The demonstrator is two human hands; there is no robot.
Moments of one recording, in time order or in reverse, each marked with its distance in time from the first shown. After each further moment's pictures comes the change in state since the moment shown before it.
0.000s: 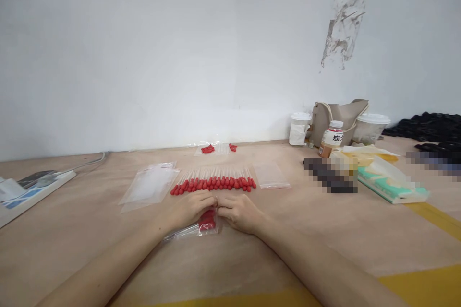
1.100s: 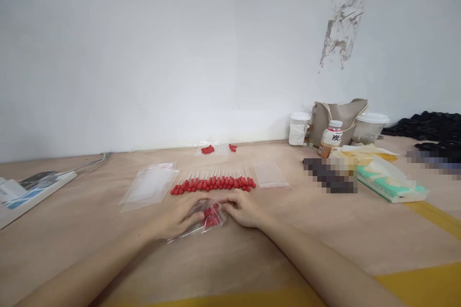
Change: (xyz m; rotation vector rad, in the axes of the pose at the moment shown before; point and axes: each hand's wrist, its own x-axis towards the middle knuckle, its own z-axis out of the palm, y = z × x) left_hand -0.028 0.015 -0.030 -0.318 -0.045 -0.249; right_hand 0.003 -0.001 -0.018 0.472 -0.146 0.582
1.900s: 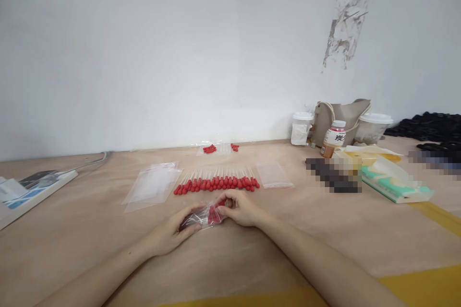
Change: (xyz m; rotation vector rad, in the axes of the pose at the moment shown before) left_hand -0.031 -0.009 0.017 -0.214 0.072 -0.186; right_hand 0.012 -0.001 0.016 0.356 -0.025 0.116
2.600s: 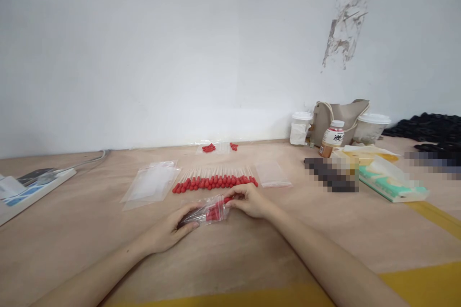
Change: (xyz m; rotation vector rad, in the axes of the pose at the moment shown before) left_hand 0.000 0.004 -0.004 0.029 -0.050 -0.034; right_hand -0.007 0.002 -0.030 0.049 -0.022 -0.006
